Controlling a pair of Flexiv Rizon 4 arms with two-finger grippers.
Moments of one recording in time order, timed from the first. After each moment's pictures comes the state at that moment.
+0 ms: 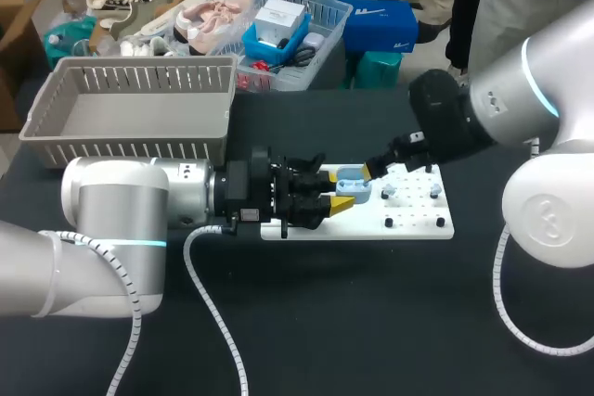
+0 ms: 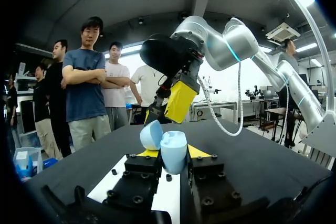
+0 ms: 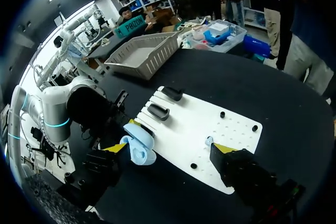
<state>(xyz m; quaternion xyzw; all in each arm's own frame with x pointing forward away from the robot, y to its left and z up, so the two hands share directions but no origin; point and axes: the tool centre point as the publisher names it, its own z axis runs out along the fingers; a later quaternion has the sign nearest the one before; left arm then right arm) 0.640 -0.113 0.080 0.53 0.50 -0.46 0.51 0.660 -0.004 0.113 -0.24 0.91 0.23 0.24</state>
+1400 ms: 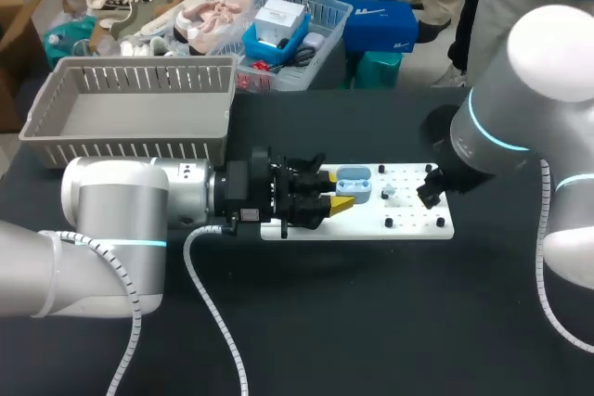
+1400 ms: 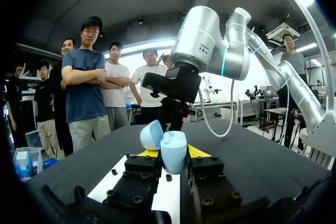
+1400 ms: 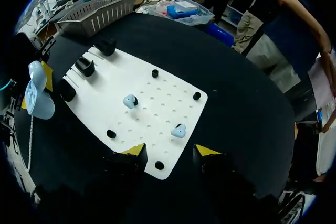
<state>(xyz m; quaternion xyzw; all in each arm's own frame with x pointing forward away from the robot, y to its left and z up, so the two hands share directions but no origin) 0.640 -0.113 0.080 0.53 0.50 -0.46 0.51 0.675 -0.095 0.039 -0.25 0.95 -0.02 0.20</state>
